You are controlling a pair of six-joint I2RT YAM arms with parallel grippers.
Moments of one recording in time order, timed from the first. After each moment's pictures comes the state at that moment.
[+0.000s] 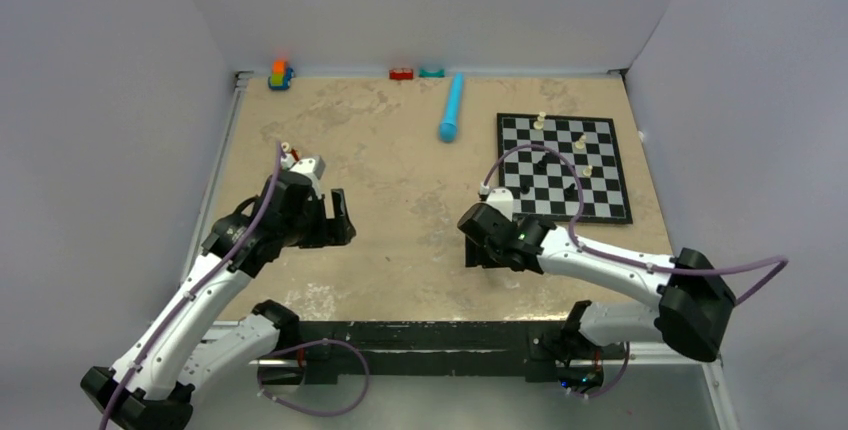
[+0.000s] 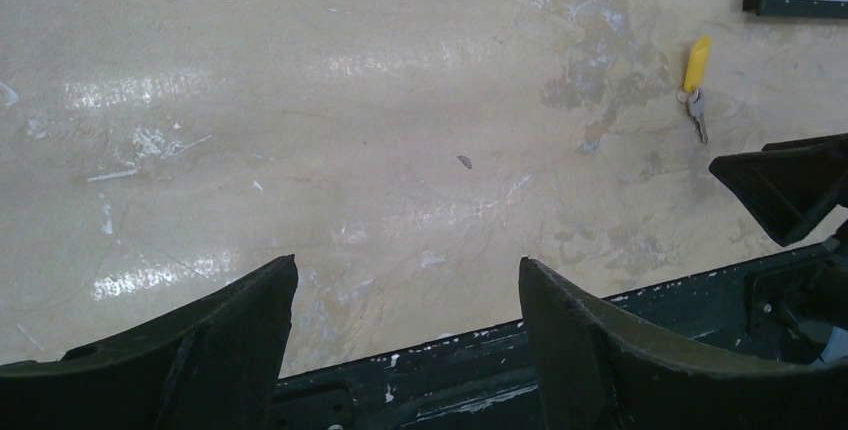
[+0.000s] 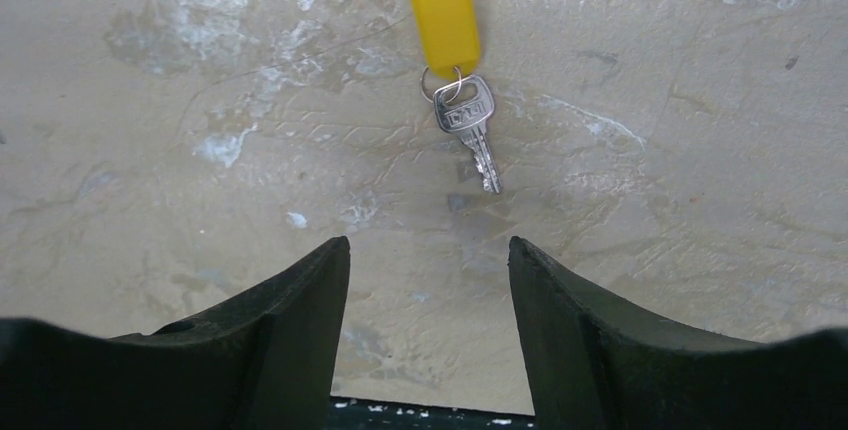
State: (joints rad) left arm -0.49 0.82 0.90 -0.94 -0.03 -0.53; right arm 0.96 1.22 0.76 -0.66 0.38 0.85
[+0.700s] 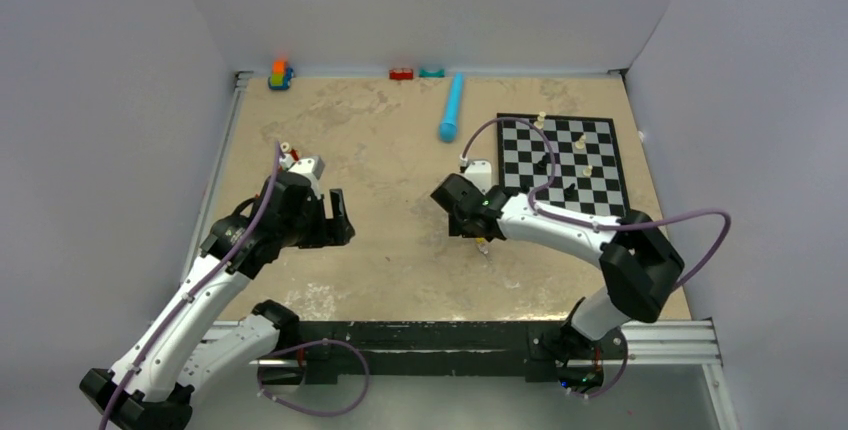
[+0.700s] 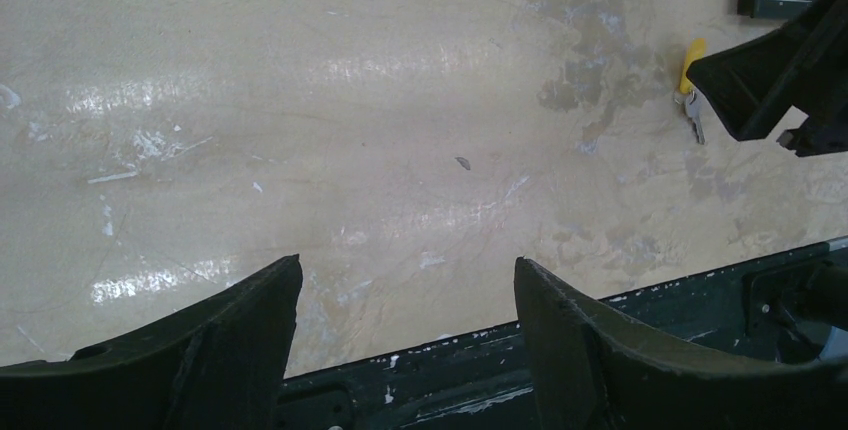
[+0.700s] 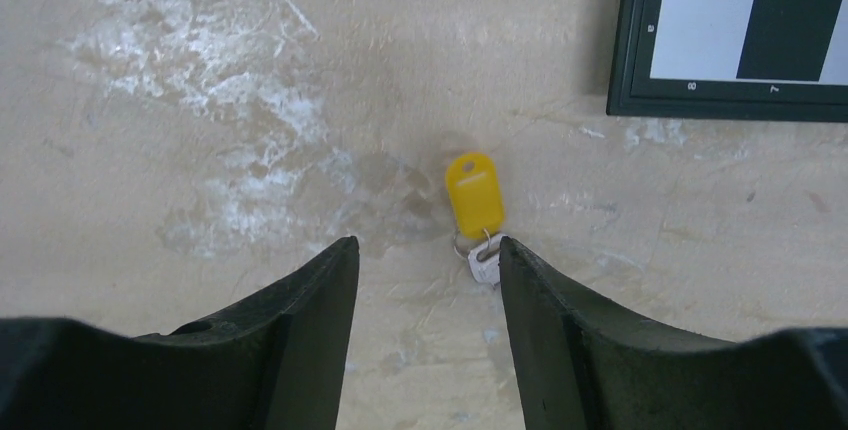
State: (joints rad) left arm -0.49 0.80 0.90 -0.94 -0.03 -0.53; right arm 0.90 1.52 1.00 -0.64 0.51 0.81
